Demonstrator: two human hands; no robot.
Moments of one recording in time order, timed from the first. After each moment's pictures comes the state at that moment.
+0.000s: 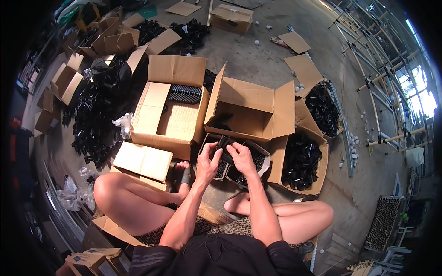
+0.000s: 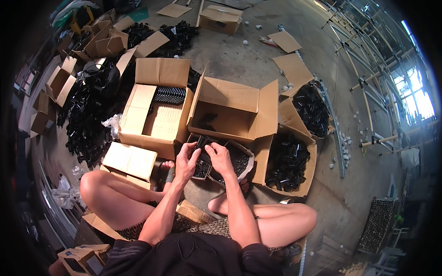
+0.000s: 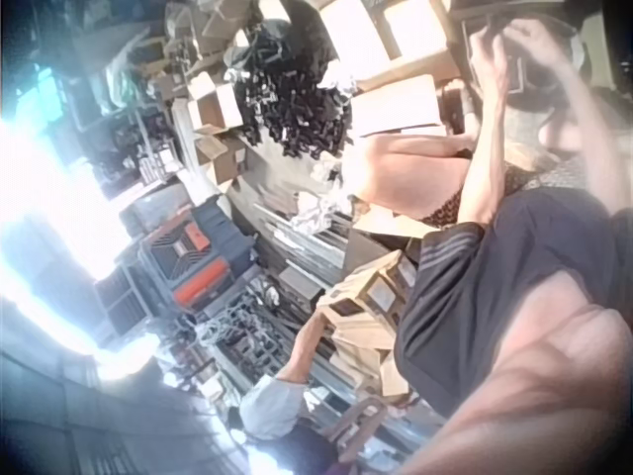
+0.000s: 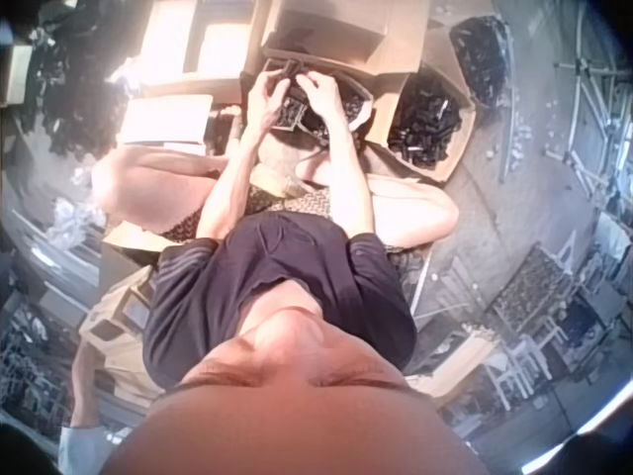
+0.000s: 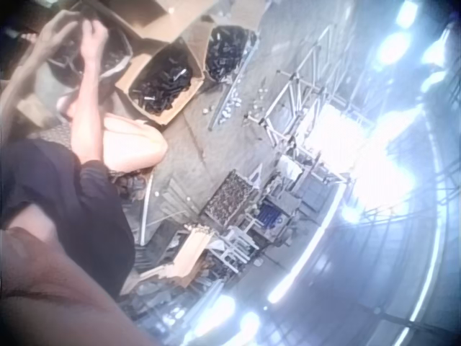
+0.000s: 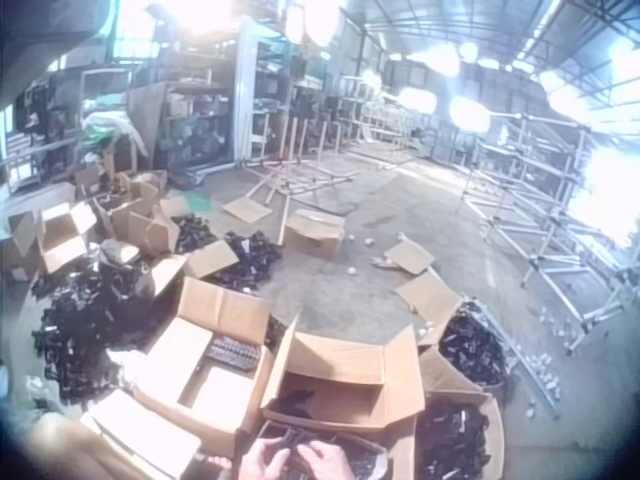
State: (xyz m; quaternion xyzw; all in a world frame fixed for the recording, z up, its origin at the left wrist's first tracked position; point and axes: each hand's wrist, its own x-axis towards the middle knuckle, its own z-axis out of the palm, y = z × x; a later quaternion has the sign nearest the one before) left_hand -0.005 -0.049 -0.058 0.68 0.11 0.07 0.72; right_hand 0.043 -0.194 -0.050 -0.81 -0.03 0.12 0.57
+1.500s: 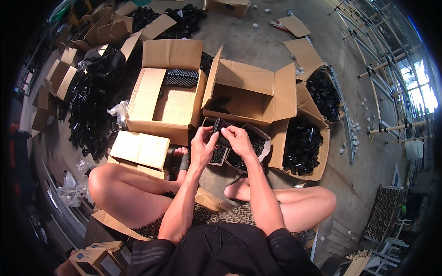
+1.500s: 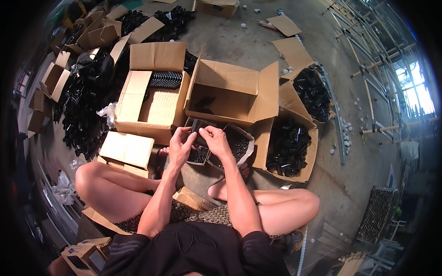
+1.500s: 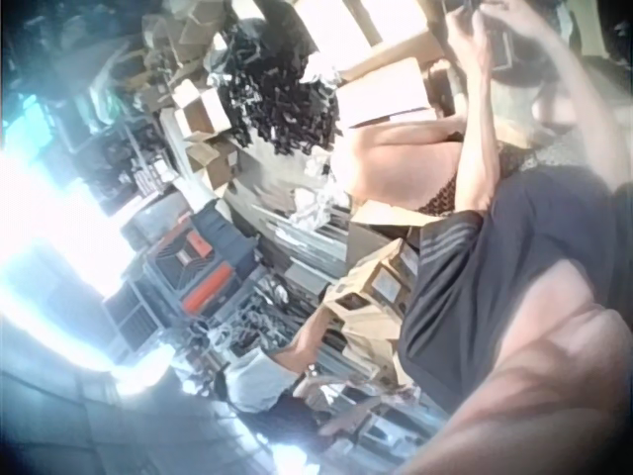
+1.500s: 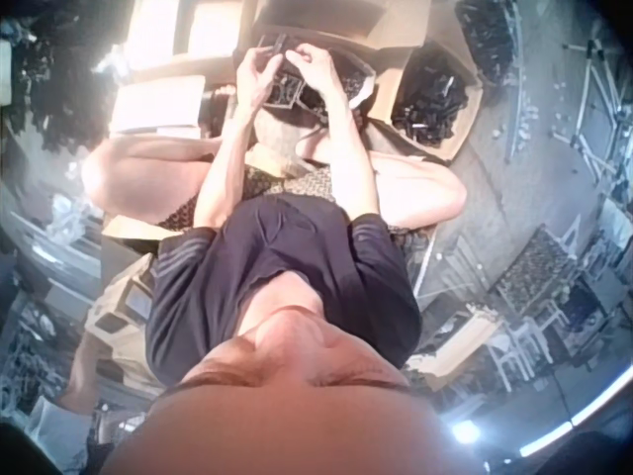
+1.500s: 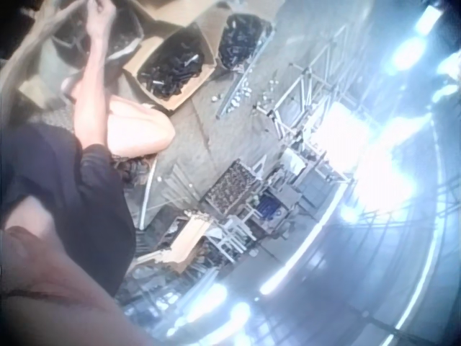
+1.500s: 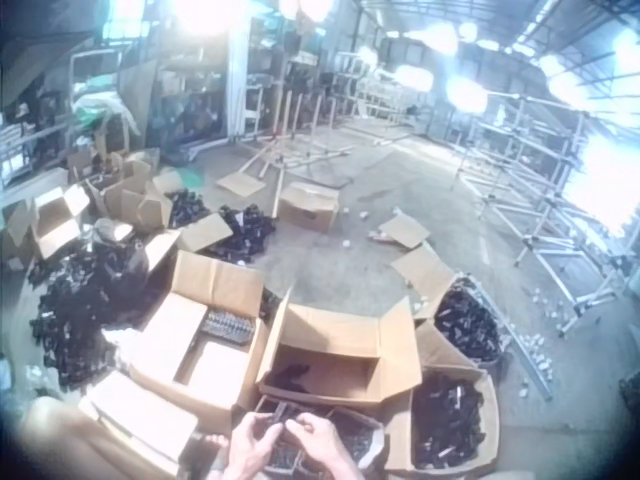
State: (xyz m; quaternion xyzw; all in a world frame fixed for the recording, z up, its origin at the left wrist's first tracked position) left_hand -0.005 -0.038 -0.048 0.68 0.14 0.04 0.72; right_hand 0.048 -0.189 -0.066 -0.79 -0.02 0.17 0.59
